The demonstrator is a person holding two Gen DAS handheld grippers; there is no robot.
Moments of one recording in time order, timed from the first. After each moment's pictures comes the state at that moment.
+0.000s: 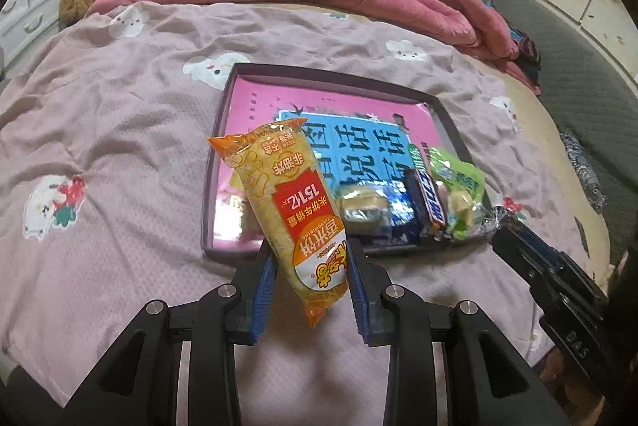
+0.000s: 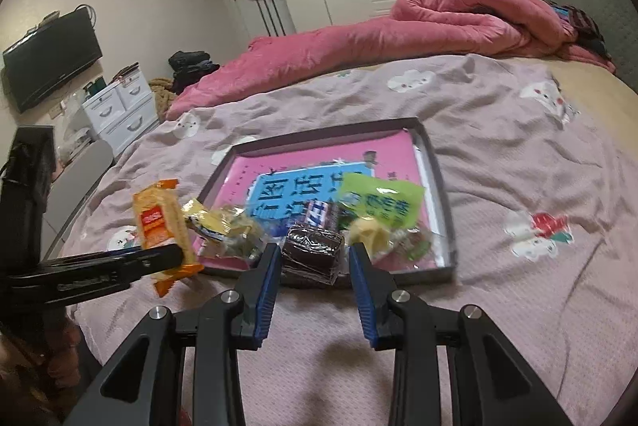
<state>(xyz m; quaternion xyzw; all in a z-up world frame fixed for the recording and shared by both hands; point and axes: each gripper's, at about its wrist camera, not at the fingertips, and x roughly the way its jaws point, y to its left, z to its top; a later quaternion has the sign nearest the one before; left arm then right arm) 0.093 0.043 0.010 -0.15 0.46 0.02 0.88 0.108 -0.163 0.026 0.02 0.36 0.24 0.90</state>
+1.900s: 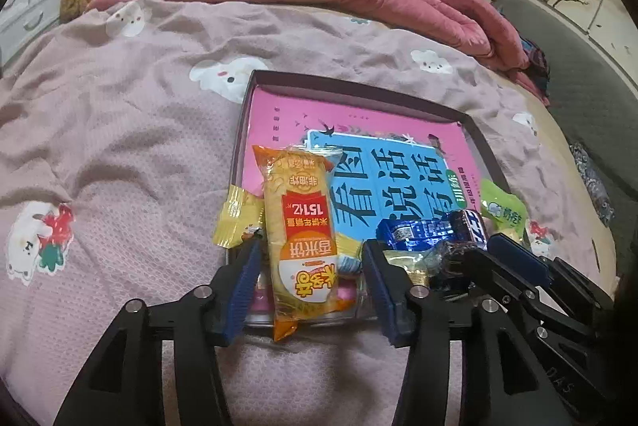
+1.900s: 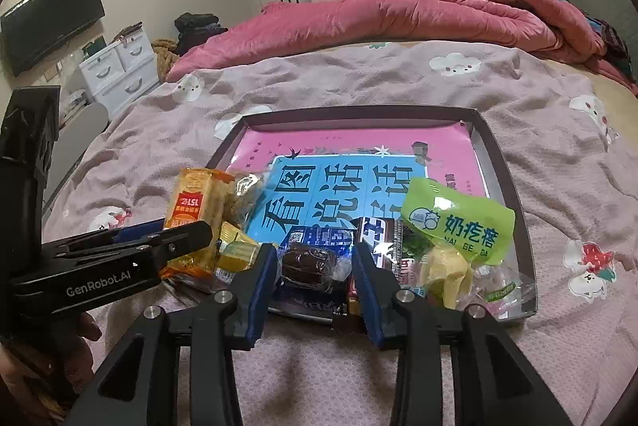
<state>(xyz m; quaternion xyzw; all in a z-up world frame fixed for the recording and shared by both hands) 0.129 0.074 -0.013 -0.15 0.45 0.03 0.88 0.148 -0.100 0.000 -0.03 0.40 0.24 0.88</state>
